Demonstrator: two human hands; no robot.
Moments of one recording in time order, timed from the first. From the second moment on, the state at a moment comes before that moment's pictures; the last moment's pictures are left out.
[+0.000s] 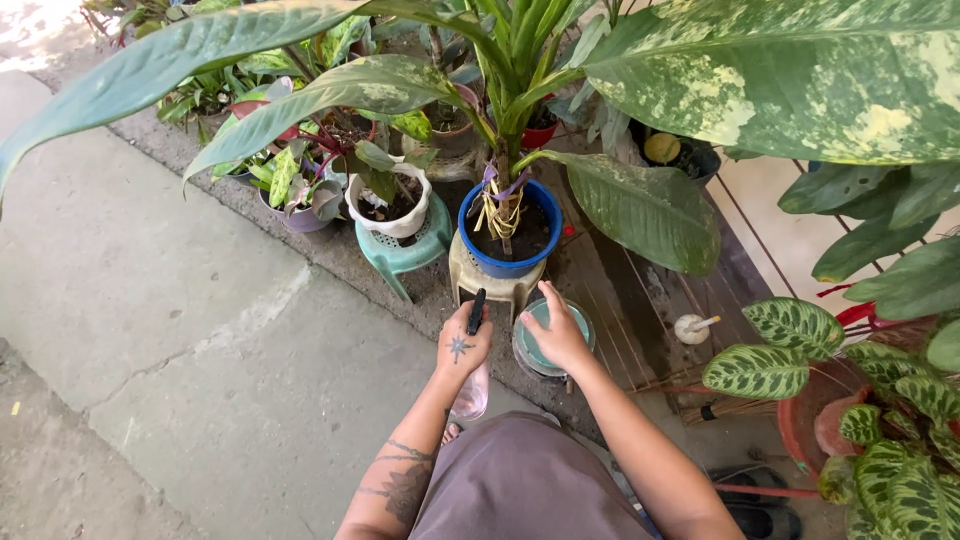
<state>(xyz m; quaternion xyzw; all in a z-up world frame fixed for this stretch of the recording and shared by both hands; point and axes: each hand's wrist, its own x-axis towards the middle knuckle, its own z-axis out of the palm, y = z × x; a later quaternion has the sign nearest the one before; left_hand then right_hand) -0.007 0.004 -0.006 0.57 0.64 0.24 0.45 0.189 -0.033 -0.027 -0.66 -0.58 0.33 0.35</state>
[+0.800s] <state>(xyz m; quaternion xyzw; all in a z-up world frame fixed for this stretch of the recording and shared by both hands) 0.004 0.001 -0.002 0.60 0.60 0.23 0.48 0.199 -0.029 -0.046 -0.69 -0.56 0.30 0.35</state>
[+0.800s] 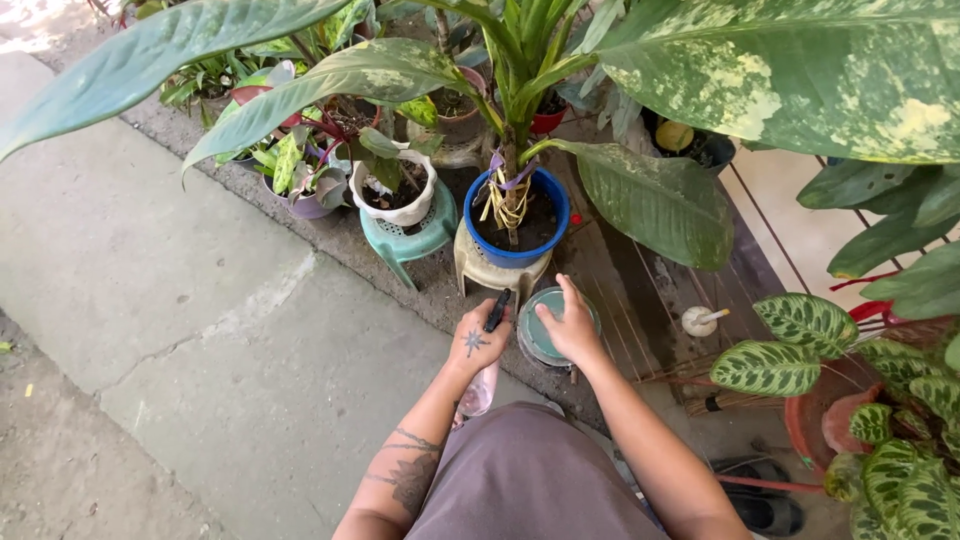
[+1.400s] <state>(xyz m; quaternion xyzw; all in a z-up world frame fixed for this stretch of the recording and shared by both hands) -0.011 0.002 0.002 0.55 0.64 0.27 0.47 0.189 -0.019 -0.024 -0.63 -0.59 0.33 0.37</state>
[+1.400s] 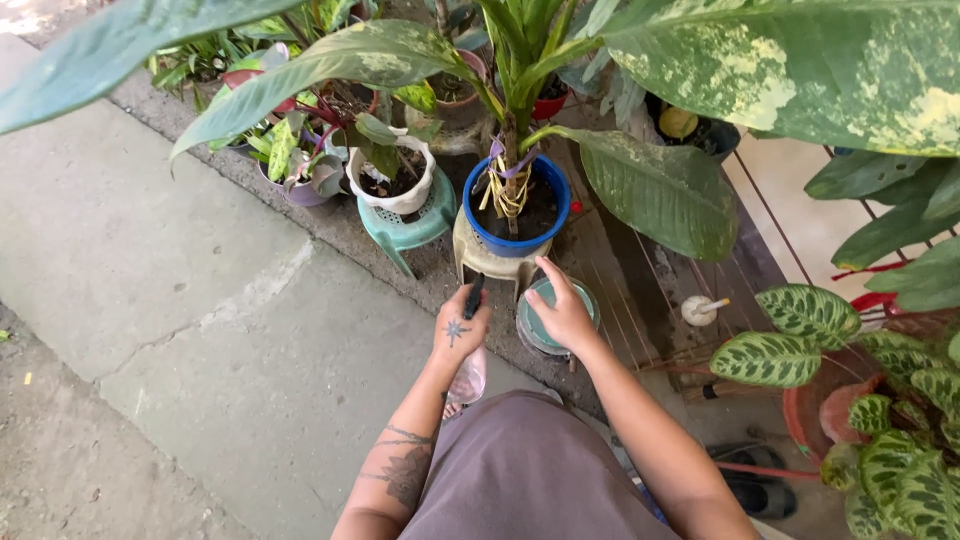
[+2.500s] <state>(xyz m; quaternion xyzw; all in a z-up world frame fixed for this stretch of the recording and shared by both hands) -0.022 -0.003 0.014 0.59 0.62 0.20 0.47 0.161 -0.075 -0.003 -0.68 -0.51 0.33 0.42</state>
